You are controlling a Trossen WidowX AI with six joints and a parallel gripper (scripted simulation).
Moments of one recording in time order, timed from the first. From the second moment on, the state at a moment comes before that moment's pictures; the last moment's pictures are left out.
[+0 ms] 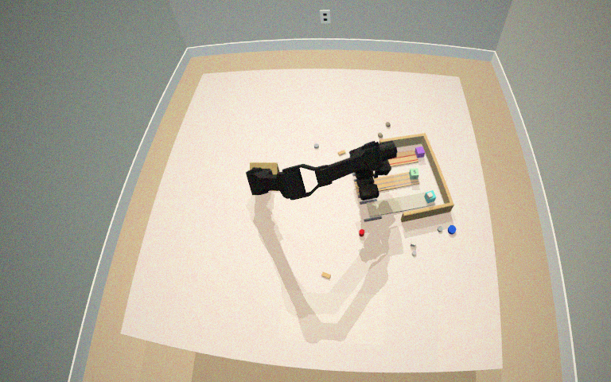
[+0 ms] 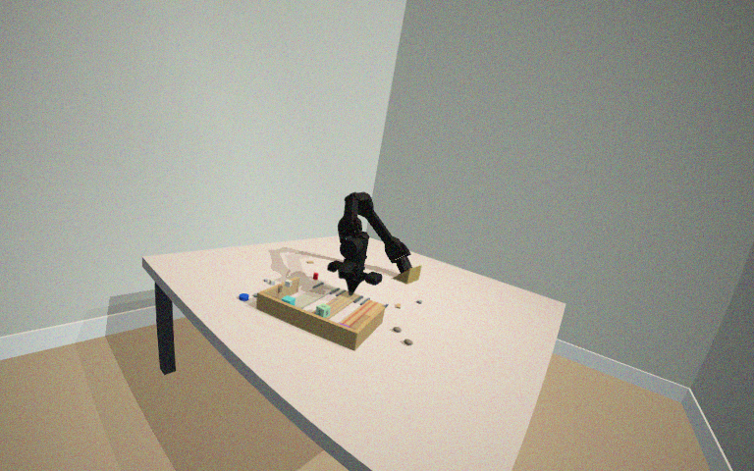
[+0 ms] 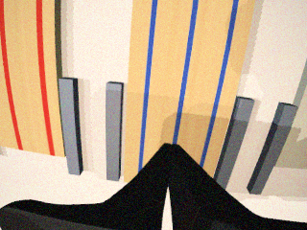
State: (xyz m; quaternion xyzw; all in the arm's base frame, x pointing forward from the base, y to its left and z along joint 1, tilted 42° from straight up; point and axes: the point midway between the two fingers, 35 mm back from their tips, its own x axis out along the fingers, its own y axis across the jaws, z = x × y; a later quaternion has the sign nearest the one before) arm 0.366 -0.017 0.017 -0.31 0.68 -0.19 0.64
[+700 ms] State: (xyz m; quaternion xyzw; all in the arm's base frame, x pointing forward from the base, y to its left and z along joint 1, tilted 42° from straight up) arm 0.336 -0.021 0.021 -0.31 0.68 -0.19 0.64
